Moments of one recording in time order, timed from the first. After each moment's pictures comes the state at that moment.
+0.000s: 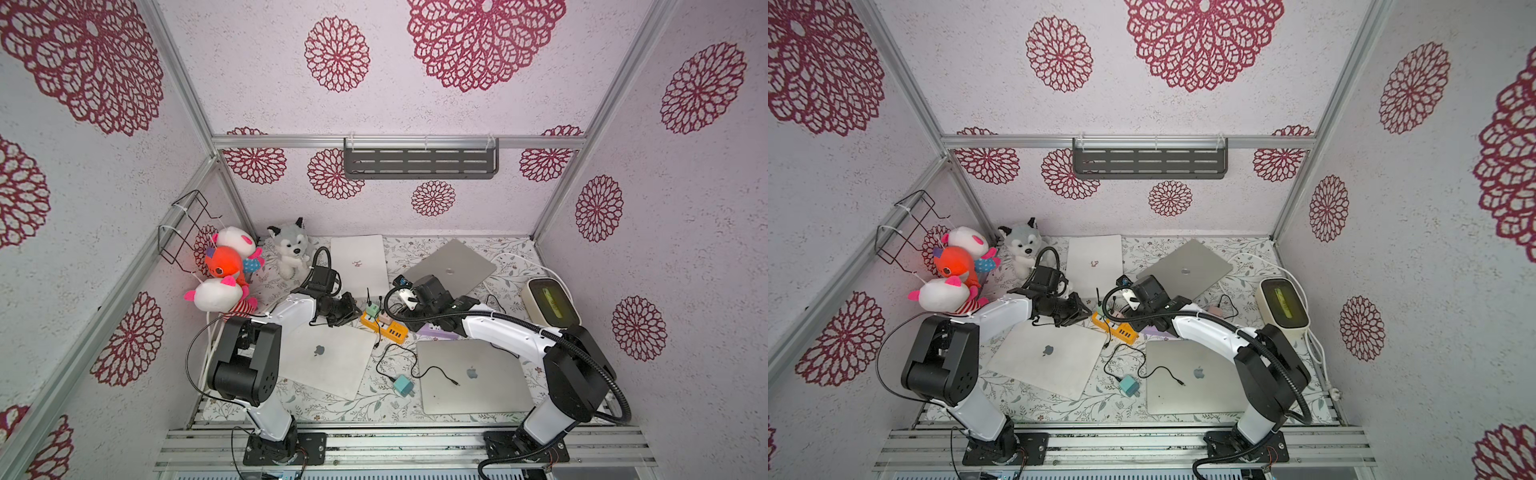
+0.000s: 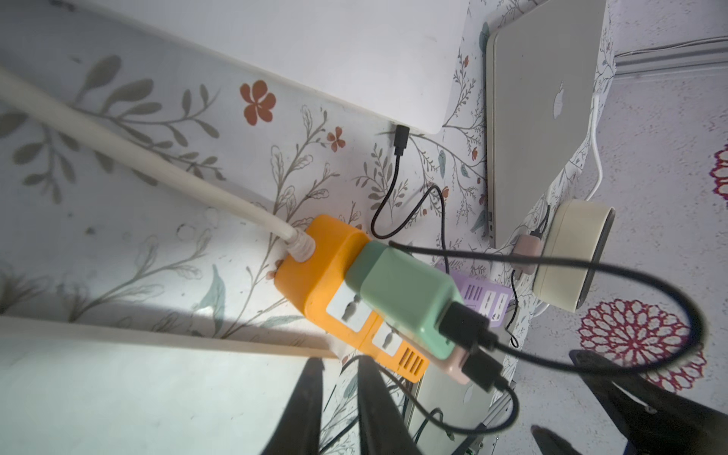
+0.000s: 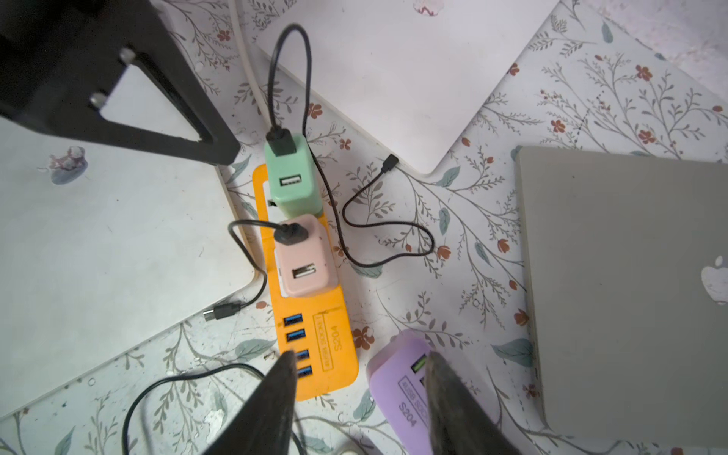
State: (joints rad) left arm -0.24 1.72 1.04 -0.39 0.49 -0.69; right arm 0.77 1.64 1.13 -0.29 -0.01 -0.04
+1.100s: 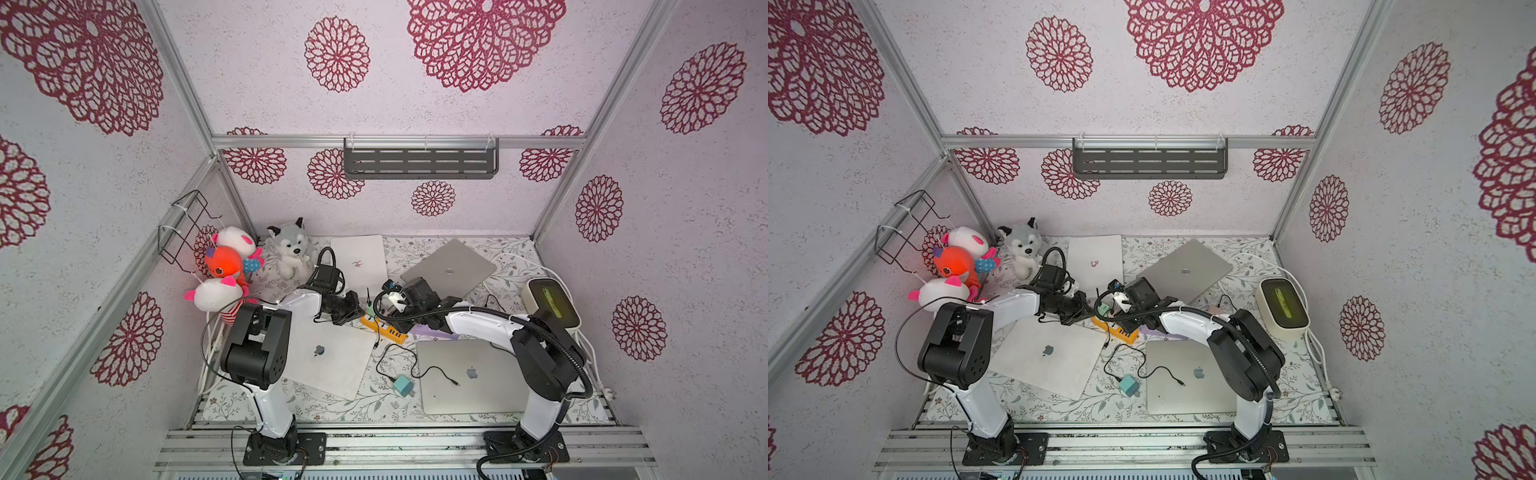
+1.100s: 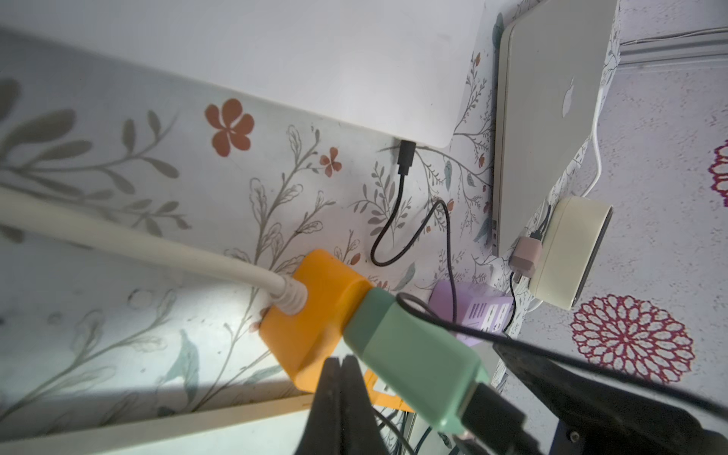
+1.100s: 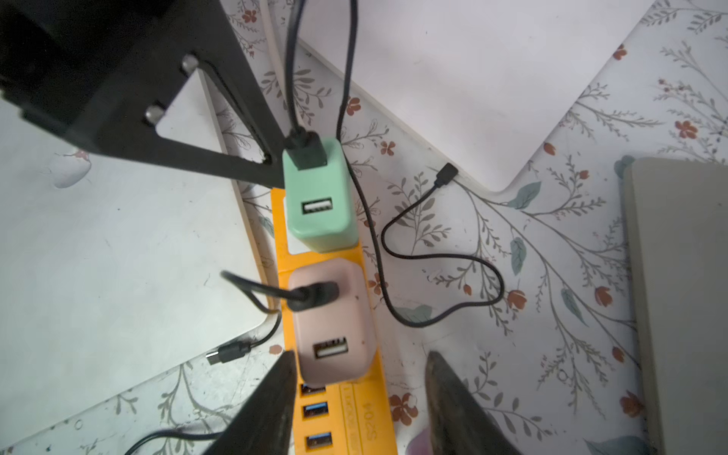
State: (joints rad) left arm -0.24 1.84 1.09 -0.35 0.54 -0.68; right arm 0.77 1.81 1.18 -0.20 -0.12 -0.04
